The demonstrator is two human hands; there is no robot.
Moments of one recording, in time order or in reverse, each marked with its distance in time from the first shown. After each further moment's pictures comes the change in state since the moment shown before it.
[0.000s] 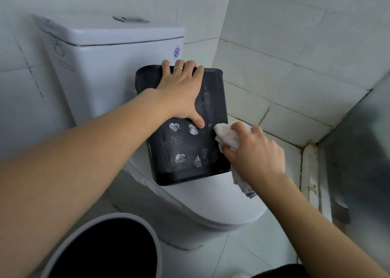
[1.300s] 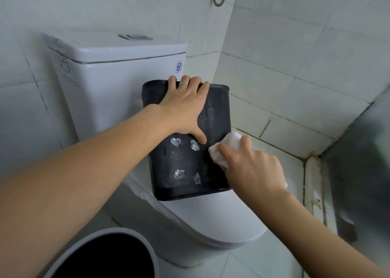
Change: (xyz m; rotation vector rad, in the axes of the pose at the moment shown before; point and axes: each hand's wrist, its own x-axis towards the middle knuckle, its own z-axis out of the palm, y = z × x) left_hand 0.001 0.002 -0.002 0.030 0.034 0.050; right_hand 0.000 -0.012 -0.013 -0.155 0.136 -0.257
